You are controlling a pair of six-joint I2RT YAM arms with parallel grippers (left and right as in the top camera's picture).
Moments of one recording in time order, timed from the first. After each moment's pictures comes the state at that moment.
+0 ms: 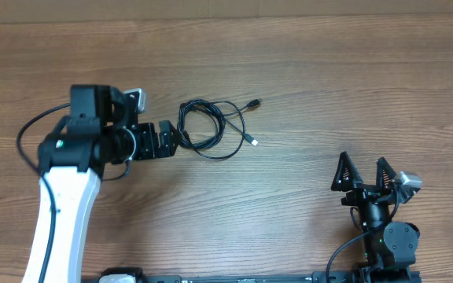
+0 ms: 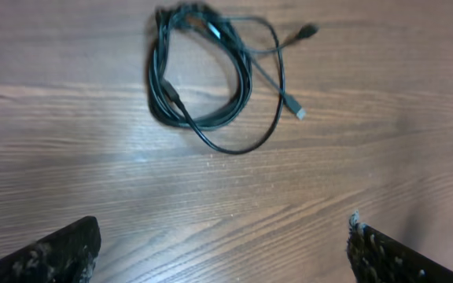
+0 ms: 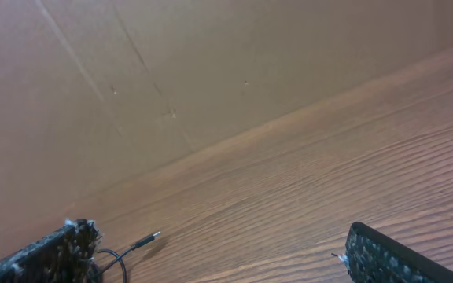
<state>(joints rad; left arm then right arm) -0.01 1.29 1.19 -1.00 0.41 -0.15 0.06 0.02 0.02 -0.03 0.05 0.44</state>
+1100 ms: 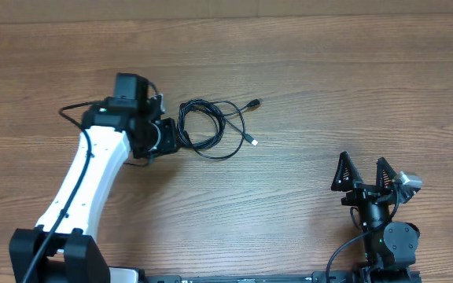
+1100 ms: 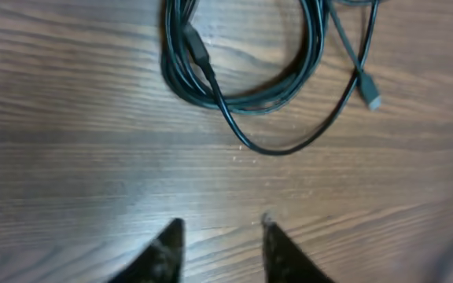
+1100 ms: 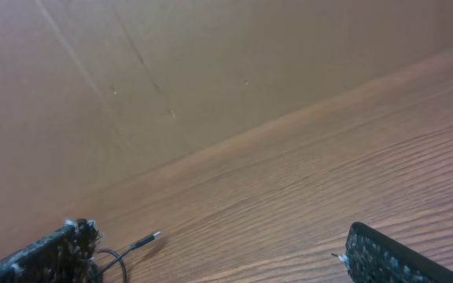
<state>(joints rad) -0.13 1.56 1.19 -0.95 0.29 -0.32 0.06 0.02 0.02 -0.03 0.05 0.44</state>
